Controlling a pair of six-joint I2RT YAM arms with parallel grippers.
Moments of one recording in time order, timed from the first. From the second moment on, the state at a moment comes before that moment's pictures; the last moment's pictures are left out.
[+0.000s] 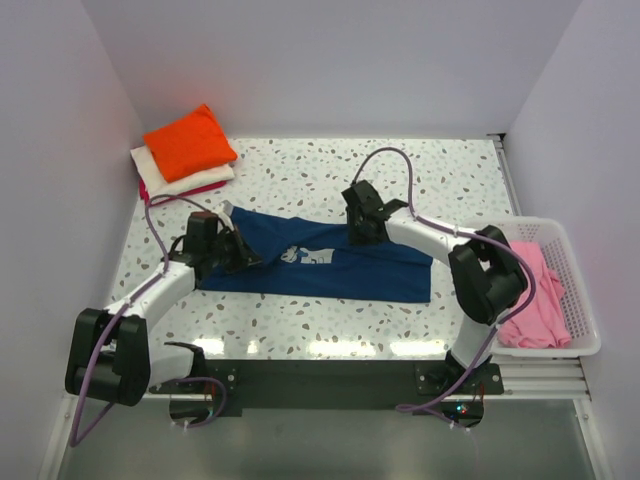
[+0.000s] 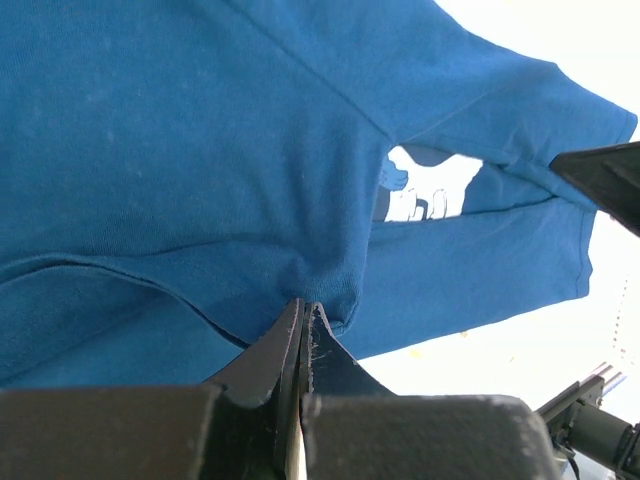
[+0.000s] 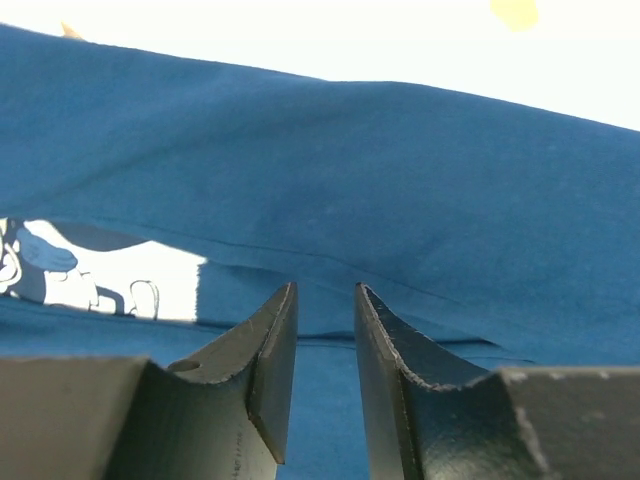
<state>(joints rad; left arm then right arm) -0.17 1.24 0.58 -0.15 0.35 -0.58 0.61 1.79 1.23 -0.47 0.22 0.50</state>
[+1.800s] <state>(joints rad) -0.16 1.22 0.63 -0.20 0.33 -0.54 0.69 1.90 1.31 -0.44 0.30 0.49</state>
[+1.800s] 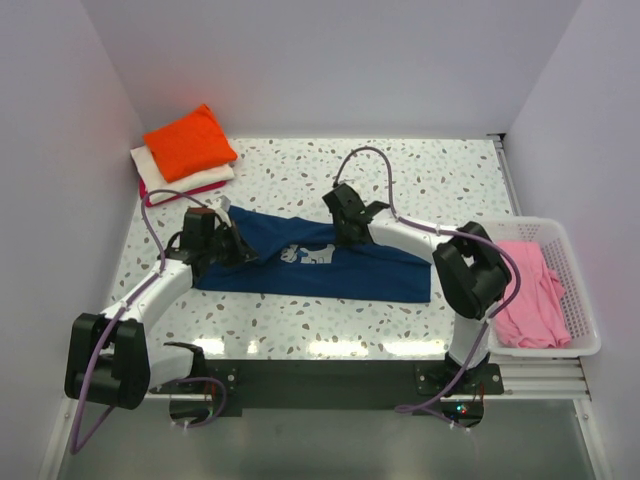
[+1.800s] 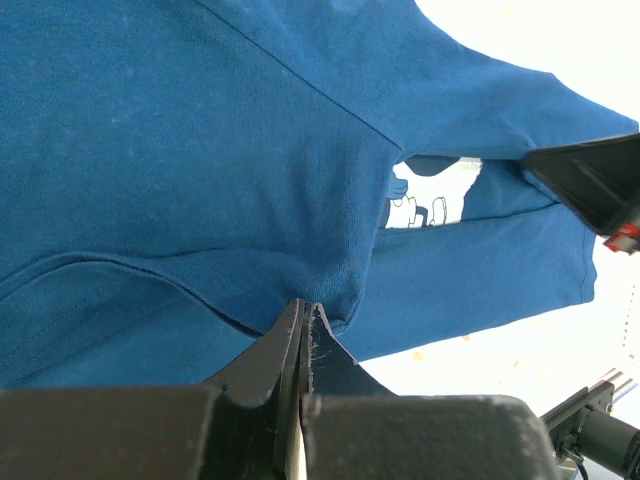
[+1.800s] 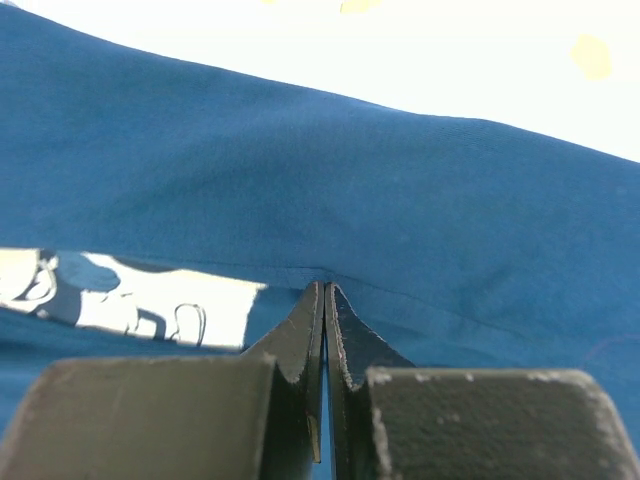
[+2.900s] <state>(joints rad) -0.16 1.08 0.55 -0.24 0.35 -0.58 0.69 1.82 1.20 -0.46 0.26 0.50</state>
